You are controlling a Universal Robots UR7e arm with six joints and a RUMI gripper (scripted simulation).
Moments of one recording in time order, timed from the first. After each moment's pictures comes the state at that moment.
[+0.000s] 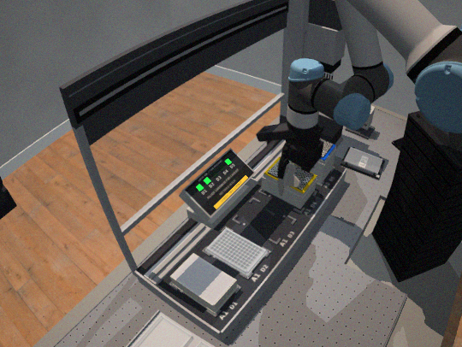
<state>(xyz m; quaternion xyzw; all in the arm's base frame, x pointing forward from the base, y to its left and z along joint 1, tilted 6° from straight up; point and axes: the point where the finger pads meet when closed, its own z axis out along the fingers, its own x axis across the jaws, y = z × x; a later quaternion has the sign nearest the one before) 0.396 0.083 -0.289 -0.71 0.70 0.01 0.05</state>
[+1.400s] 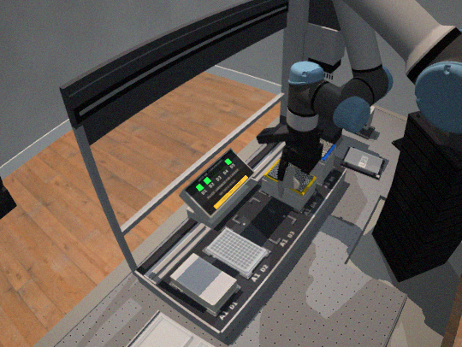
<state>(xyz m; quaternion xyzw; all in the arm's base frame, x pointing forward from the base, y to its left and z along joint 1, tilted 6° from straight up) 0.397 0.084 -0.297 -0.71 0.70 0.01 0.05</state>
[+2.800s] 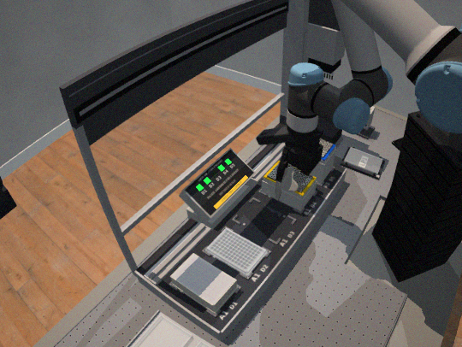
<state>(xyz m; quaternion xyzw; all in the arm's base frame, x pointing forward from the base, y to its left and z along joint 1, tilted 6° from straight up) 0.397 0.084 -0.301 -0.71 0.70 0.01 0.05</state>
